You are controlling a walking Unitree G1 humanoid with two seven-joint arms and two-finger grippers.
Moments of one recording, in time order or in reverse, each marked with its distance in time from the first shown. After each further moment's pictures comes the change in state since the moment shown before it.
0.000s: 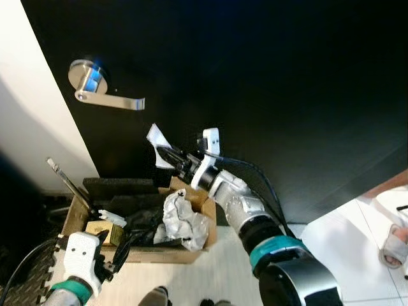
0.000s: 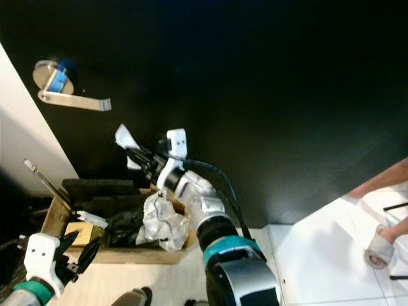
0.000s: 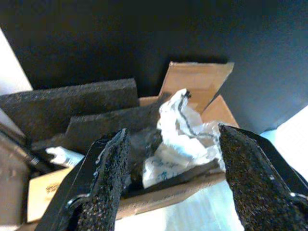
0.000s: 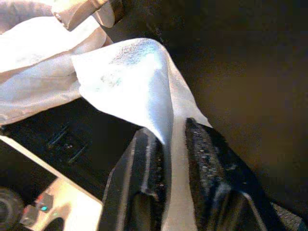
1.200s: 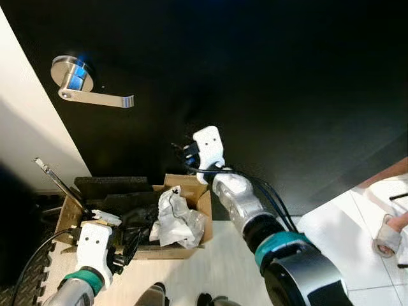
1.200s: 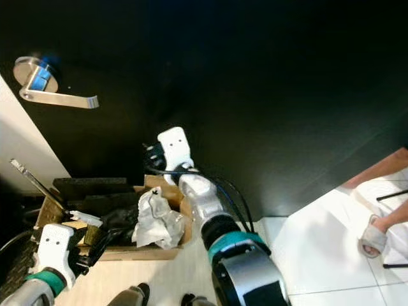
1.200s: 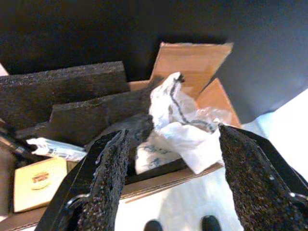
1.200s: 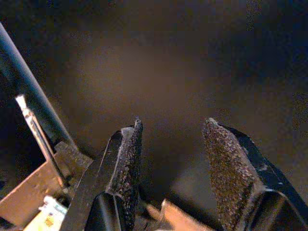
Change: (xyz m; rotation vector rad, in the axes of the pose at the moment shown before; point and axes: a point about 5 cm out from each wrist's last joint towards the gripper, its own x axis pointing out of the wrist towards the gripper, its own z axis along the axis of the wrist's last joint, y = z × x) left arm 0.015 -0.011 0.003 0.012 0.094 0.023; right arm -0.017 -0.025 -0.004 -0.512 0.085 -0.419
